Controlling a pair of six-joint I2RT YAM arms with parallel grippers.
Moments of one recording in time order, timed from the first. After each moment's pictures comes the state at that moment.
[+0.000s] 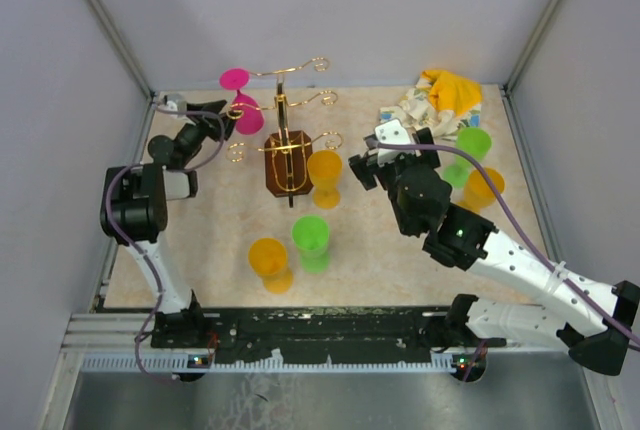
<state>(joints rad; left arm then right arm) 0.09 1.99 0.95 1.53 0.70 -0.52 0.99 0.96 0.99 -0.08 0.82 -0.31</state>
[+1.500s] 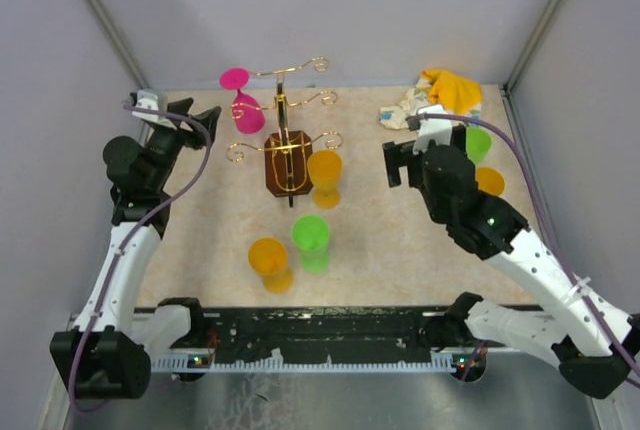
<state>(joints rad) -0.02 1.00 0.83 0.44 0.35 -0.13 0.76 0.94 1.12 -0.49 0.63 0.00</state>
